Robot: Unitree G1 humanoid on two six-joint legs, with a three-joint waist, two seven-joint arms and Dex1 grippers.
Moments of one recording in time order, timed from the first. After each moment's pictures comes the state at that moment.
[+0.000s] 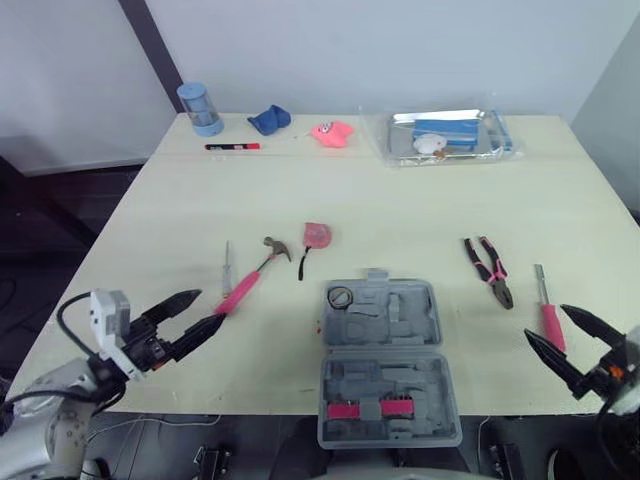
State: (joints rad) left arm 0.16 0.68 0.45 -0.02 -0.70 0.29 -1.16; right arm 0.47 -0.57 -0.50 -0.42 0.61 0.18 0.84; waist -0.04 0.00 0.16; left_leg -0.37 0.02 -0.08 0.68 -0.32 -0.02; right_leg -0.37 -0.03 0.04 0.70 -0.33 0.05
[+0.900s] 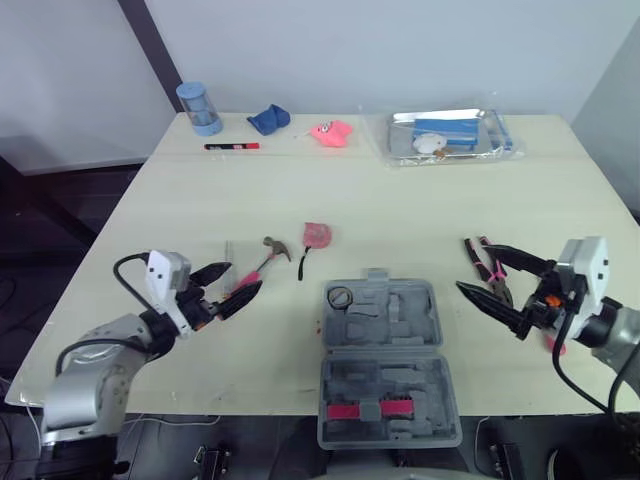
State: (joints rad) left arm 0.01 0.63 0.31 -0.18 -0.54 0.53 -0.74; right arm 0.08 -0.72 -0.28 -0.67 0.76 0.54 0.73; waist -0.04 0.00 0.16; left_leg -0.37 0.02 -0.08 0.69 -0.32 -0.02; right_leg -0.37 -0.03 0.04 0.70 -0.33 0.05
